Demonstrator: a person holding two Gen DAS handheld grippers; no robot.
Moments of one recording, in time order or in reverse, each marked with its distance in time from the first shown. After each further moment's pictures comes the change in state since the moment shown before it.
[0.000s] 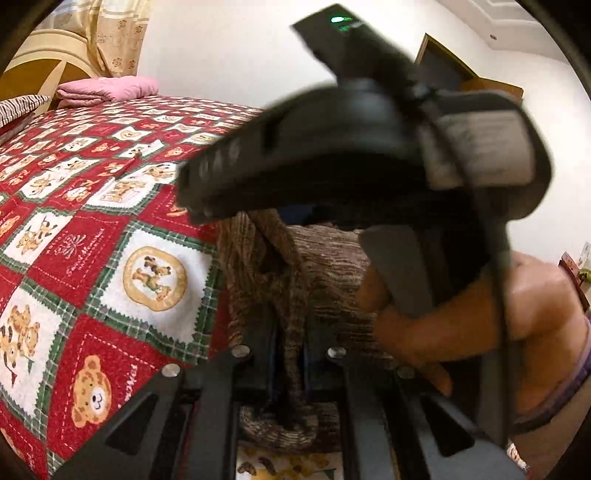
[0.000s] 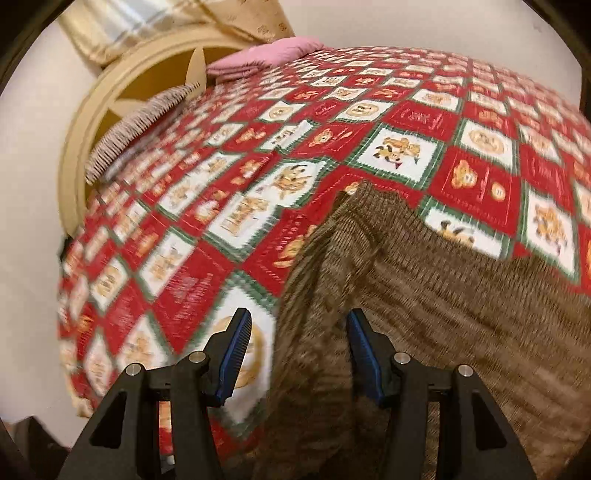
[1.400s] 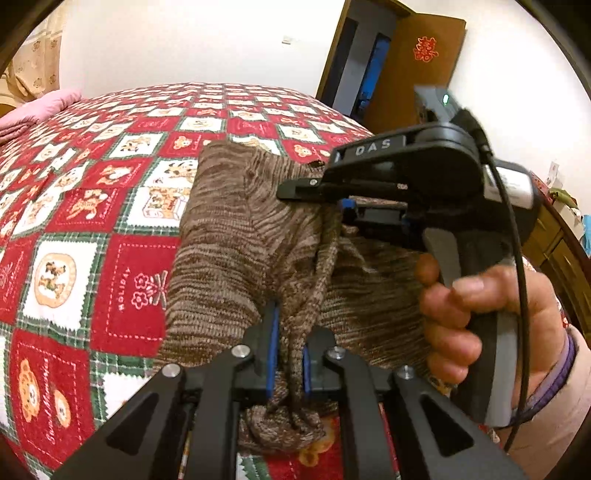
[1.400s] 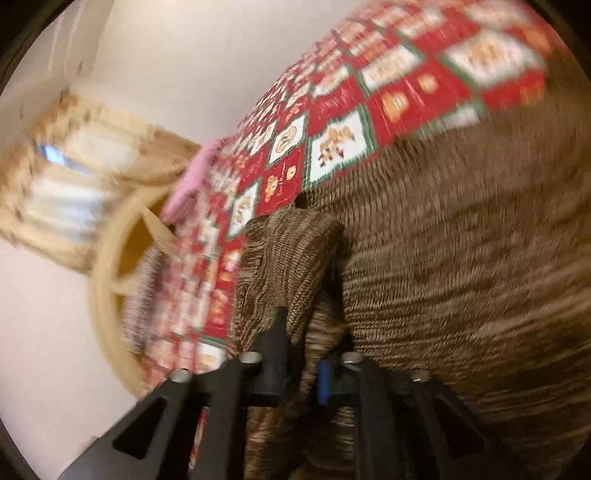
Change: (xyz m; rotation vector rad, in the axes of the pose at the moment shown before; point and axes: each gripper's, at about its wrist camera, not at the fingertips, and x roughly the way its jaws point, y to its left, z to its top) left arm 0.017 -0.079 -0.015 0.237 0.180 -0.129; right arm -0.085 -0.150 -0.114 0.669 -0.282 0.162
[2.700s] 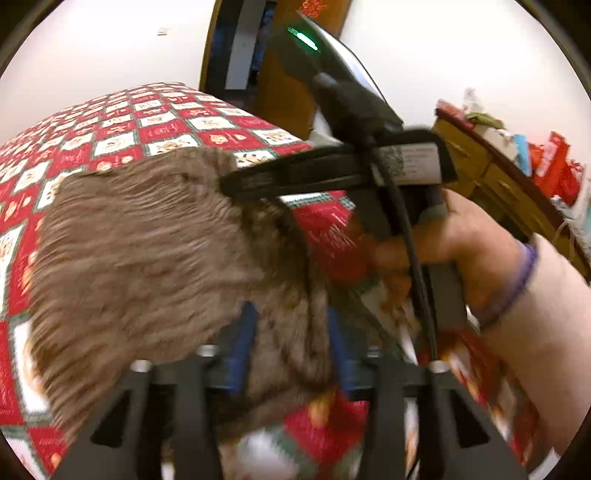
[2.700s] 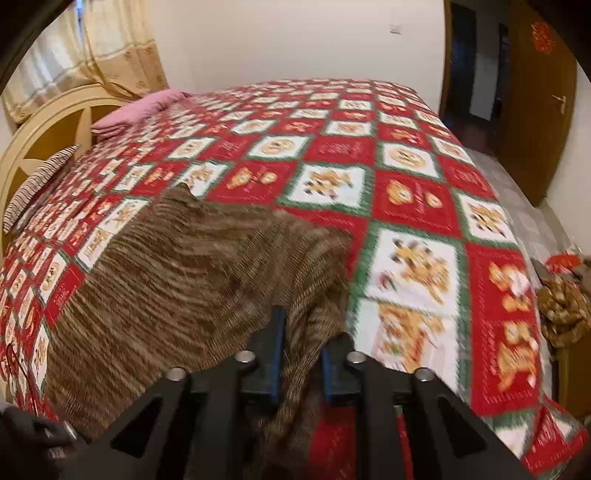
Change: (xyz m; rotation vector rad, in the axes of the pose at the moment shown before) left arm 0.028 -0.153 0.008 0.279 0.102 -0.292; right arm -0.131 -0.084 0.047 -0.497 -0.019 -0.506
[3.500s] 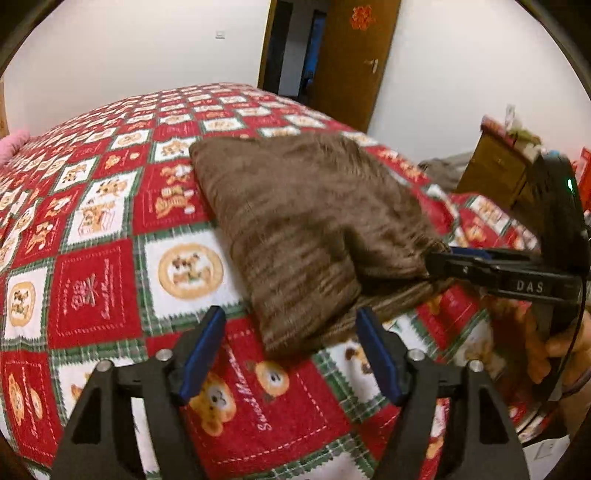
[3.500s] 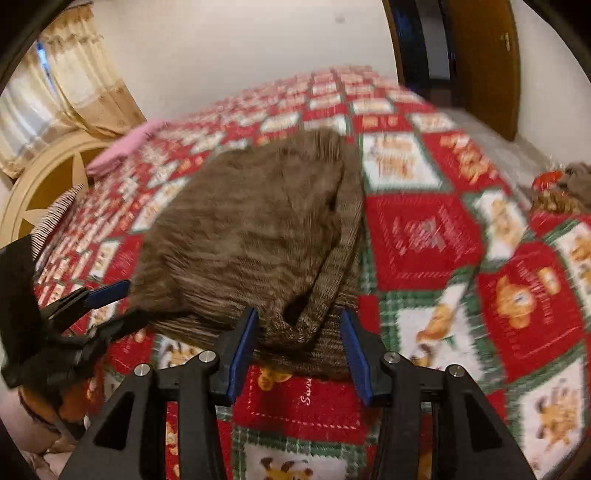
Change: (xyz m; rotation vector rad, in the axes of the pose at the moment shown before) left arm -0.046 0.066 -0.054 -0.076 -0.008 0.213; right arm -0.085 0.054 -0.128 0.248 -0.004 0.036
